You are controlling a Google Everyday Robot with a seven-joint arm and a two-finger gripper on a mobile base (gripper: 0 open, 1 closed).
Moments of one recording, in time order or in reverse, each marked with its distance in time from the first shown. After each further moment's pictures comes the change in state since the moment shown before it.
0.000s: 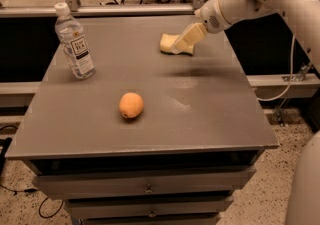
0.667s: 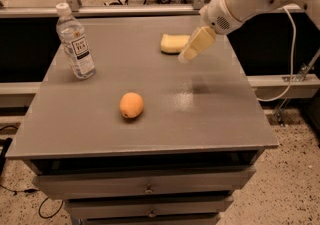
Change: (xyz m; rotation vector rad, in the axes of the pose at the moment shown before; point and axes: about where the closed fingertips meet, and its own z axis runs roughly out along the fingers) arm 0.004 0.050 -0.046 0.013 0.133 -0.115
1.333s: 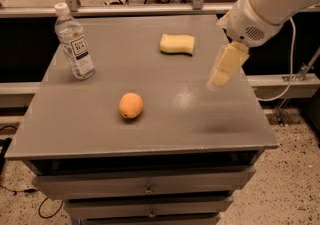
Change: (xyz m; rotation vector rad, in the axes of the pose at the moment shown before) arm 0.038 0.083 -0.086 -0.041 0.249 -0.120
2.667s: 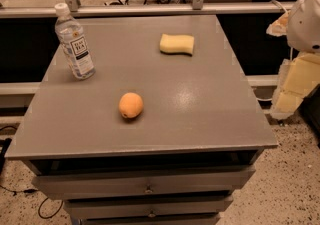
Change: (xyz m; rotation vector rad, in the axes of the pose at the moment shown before) arm 0.065 0.066 -0.092 -0.020 0.228 -0.026
